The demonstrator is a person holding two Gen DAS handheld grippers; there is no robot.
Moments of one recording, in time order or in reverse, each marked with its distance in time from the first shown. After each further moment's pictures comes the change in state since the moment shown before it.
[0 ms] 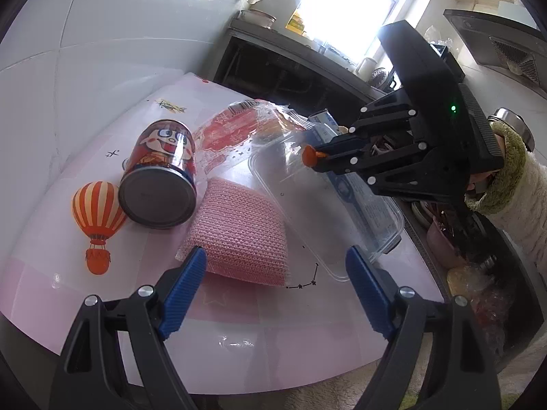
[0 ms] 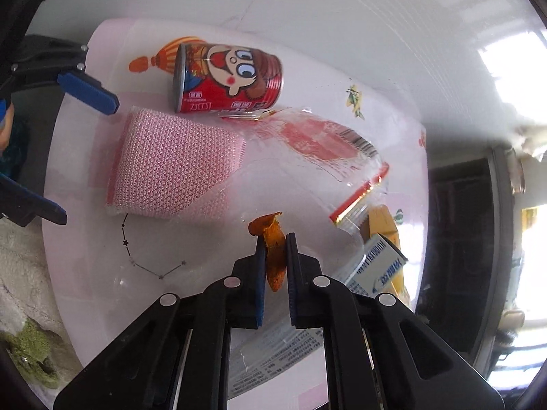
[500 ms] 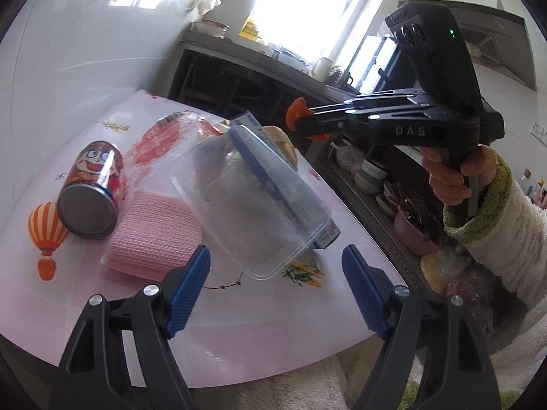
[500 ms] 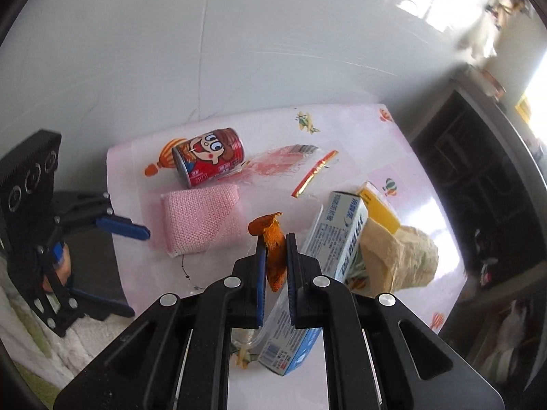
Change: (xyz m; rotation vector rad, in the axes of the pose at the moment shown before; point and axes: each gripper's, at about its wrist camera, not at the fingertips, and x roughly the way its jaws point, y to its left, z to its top) left arm -0.003 -0.062 -0.011 0.128 -0.028 -0.133; right arm -0.075 -0.033 -0.065 0.540 -0.236 0.126
